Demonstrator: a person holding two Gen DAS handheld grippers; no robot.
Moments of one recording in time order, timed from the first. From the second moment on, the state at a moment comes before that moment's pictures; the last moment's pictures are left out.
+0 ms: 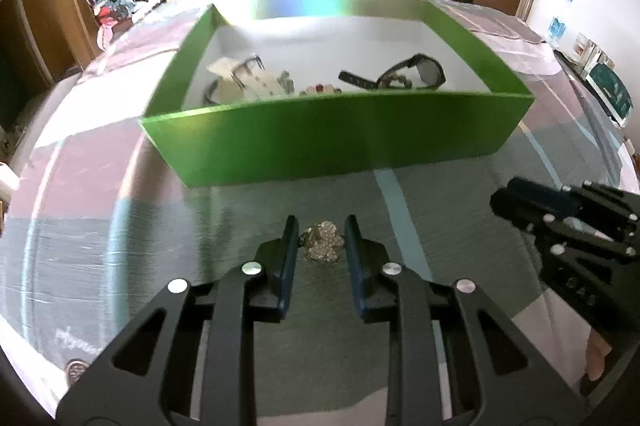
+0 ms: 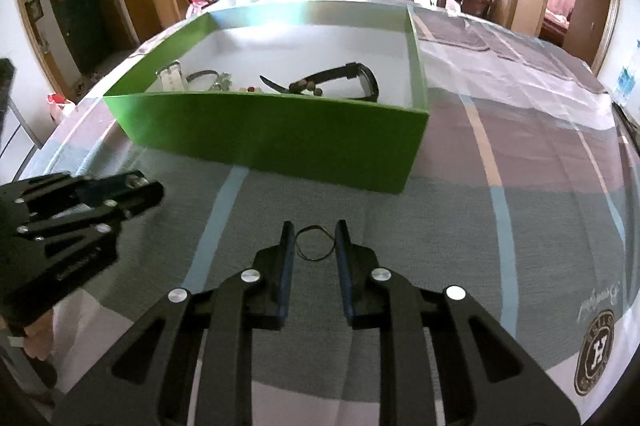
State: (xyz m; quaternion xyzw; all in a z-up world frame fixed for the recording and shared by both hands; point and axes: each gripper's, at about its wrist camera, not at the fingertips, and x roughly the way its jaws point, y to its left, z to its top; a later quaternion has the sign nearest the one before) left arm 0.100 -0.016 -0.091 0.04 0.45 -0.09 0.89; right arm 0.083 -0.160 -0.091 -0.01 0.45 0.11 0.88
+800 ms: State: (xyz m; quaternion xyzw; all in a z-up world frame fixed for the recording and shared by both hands) left arm 0.252 -0.009 -0.034 0.03 0.42 -0.07 0.91; right arm 0.219 -0.135 -0.045 0.00 0.43 0.09 0.90
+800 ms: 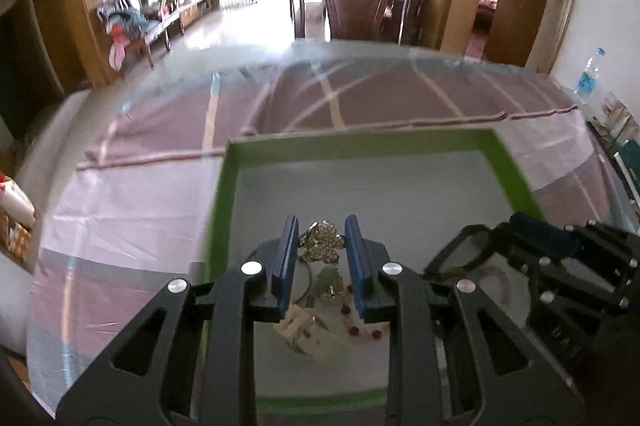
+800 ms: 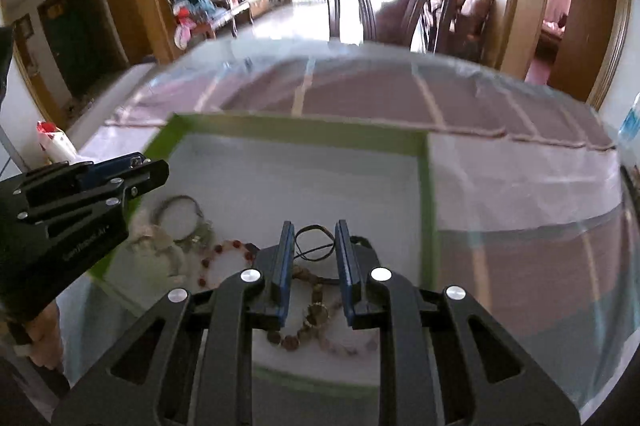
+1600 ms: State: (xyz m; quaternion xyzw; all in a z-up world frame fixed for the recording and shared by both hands) left arm 0.059 0.006 0.019 0.03 0.29 -0.05 0.96; right arm 0.040 -0.172 0.002 0.00 0.32 0.01 0.95
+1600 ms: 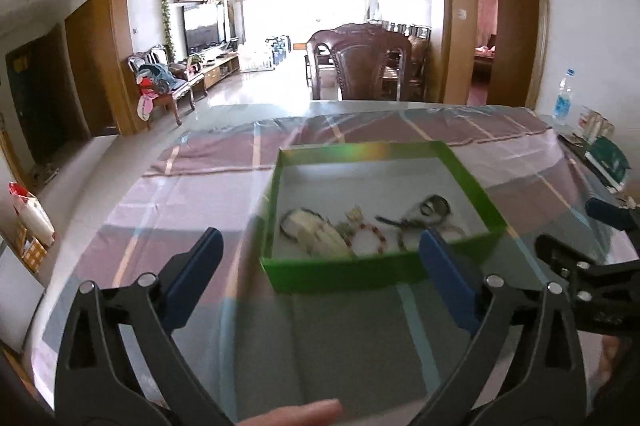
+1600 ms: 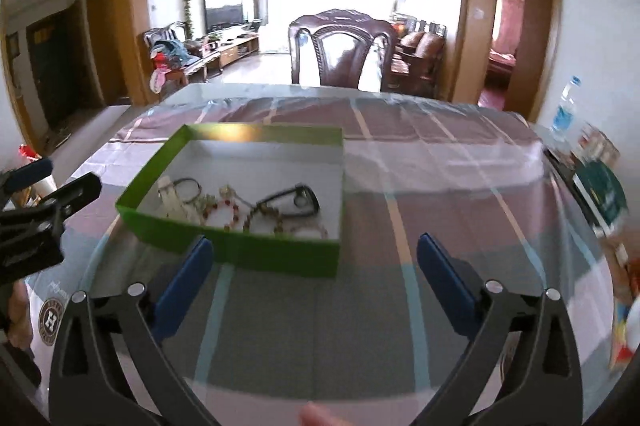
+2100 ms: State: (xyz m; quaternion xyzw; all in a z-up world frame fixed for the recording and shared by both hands) left arm 0.015 0.006 0.010 0.04 0.29 -0.05 0.96; right arm 0.001 -0.149 -0.003 -0.01 0.28 -0.01 0.96
